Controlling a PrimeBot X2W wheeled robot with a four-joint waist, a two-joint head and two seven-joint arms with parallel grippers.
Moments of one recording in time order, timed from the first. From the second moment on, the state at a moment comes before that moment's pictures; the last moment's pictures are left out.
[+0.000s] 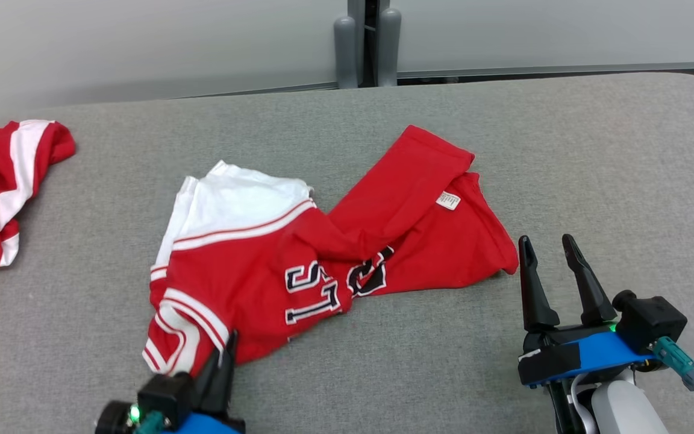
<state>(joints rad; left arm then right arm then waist) -0.14 0.07 -0.21 0.41 -0.15 -0.08 -0.26 -0.20 -0.05 0.06 0.27 0.22 0.13 -0.26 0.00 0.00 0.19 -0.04</state>
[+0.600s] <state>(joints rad) -0.12 0.10 -0.15 0.30 -0.16 -0.05 -0.26 -0.20 -0.05 0.06 0.27 0.21 0.13 -0.26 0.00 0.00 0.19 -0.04</state>
